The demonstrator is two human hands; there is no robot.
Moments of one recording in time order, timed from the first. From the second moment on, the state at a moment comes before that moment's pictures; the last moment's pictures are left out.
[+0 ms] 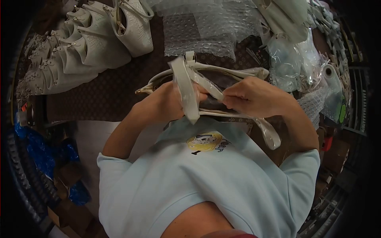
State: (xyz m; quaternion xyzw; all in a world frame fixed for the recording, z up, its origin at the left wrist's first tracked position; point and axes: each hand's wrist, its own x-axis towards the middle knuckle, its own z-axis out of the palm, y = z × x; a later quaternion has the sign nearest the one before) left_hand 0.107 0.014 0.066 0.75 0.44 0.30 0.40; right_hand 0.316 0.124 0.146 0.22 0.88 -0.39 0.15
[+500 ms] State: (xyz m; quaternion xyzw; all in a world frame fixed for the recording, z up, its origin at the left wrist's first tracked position) left_hand 0.106 0.031 0.056 0.77 0.52 0.10 0.36; right_hand 0.290 0.121 0.047 0.12 0.93 -0.22 0.26
